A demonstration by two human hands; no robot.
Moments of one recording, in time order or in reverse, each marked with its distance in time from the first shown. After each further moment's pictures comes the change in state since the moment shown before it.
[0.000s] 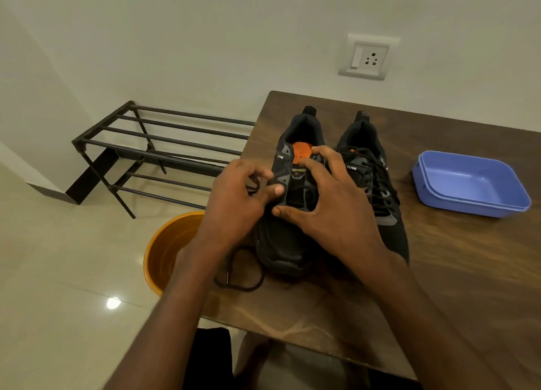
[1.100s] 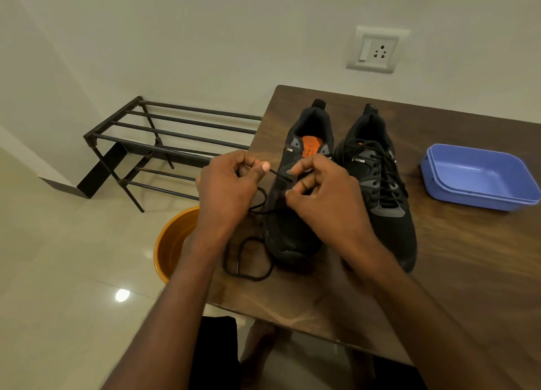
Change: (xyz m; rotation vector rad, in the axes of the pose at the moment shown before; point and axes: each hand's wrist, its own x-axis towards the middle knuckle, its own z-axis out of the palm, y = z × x) left_hand 0.001 -0.007 -0.014 -0.015 0.183 -0.068; right_hand -0.005 -0.034 -0.005 0.521 -0.084 0.258
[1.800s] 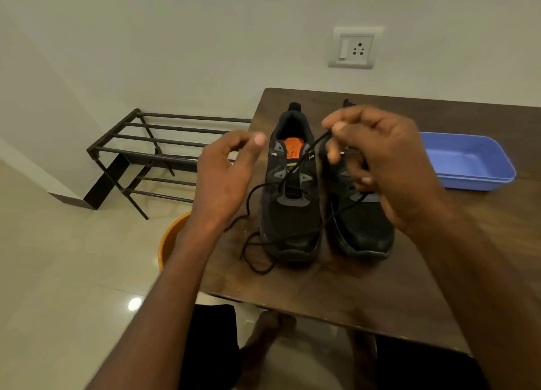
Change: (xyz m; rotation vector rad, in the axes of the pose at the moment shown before) left_hand -0.016 0.053 -0.012 -0.104 -0.030 0.157; right_hand -0.018 -0.025 -0.094 0.489 0.014 -0.089
